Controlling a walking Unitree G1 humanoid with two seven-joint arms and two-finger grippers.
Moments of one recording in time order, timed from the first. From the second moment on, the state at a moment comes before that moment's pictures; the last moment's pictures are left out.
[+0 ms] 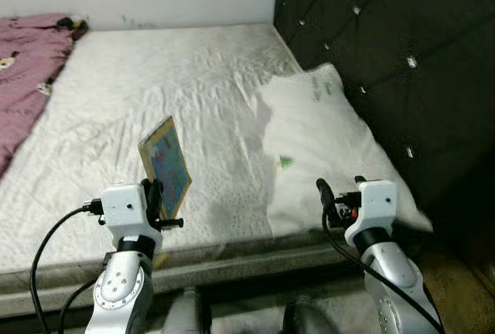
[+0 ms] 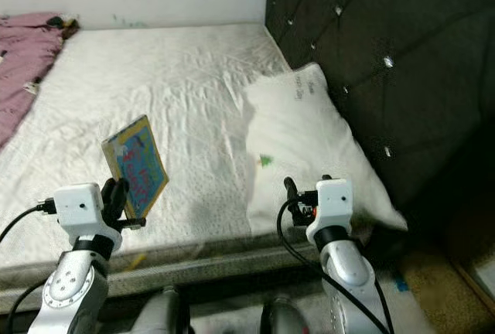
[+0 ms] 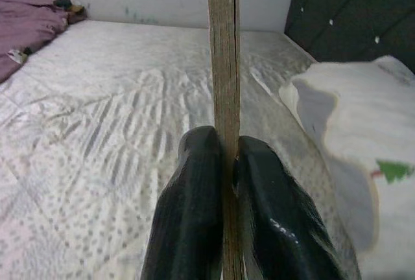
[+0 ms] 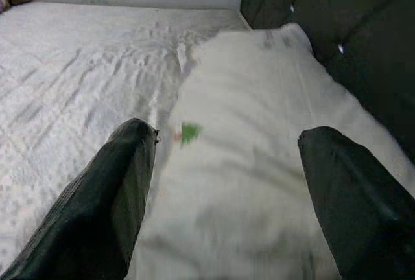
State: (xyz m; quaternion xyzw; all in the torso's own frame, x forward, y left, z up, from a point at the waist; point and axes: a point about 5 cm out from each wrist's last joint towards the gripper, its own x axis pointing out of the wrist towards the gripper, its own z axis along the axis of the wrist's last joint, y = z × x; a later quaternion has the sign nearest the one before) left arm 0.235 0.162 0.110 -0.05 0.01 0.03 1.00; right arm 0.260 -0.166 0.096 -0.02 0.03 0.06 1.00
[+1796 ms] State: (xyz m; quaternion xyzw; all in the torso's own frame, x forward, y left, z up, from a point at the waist) left arm 0.242 0.153 0.101 -0.12 0.04 0.00 0.99; right arm 0.266 -0.177 0.094 -0.03 0.03 0.05 1.00
